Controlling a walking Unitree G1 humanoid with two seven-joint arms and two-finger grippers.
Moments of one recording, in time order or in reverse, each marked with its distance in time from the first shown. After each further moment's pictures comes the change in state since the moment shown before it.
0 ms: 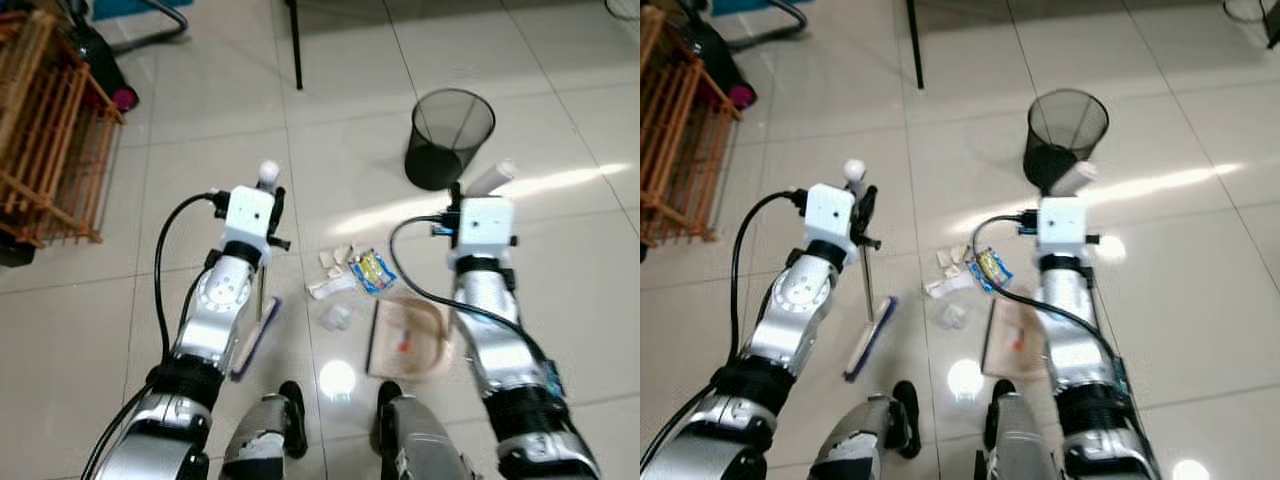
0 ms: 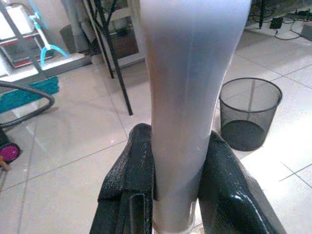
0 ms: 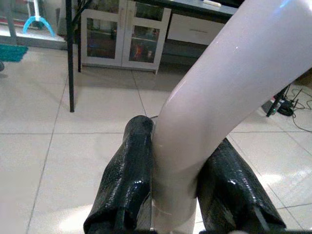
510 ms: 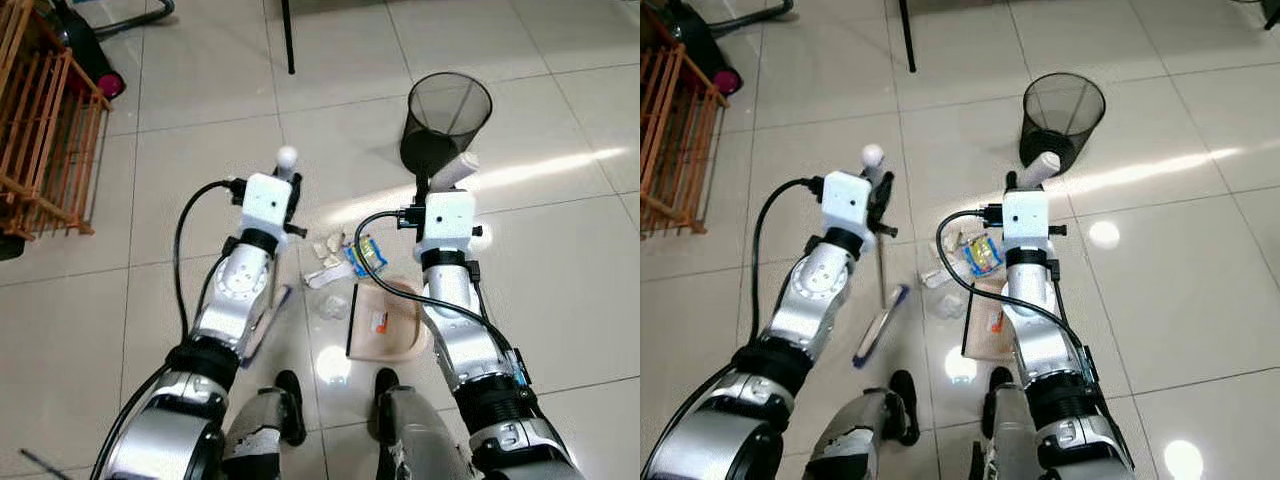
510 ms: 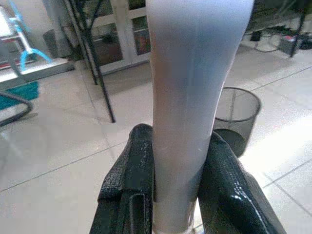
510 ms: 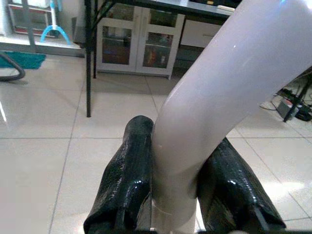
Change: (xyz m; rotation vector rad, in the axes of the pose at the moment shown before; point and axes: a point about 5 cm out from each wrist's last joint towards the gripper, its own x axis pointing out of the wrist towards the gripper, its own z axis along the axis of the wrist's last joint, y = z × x) left arm 0.016 -0.021 0.013 -0.045 -0.072 -0.050; right arm -0.001 0.034 0.011 0.040 -0.057 0.055
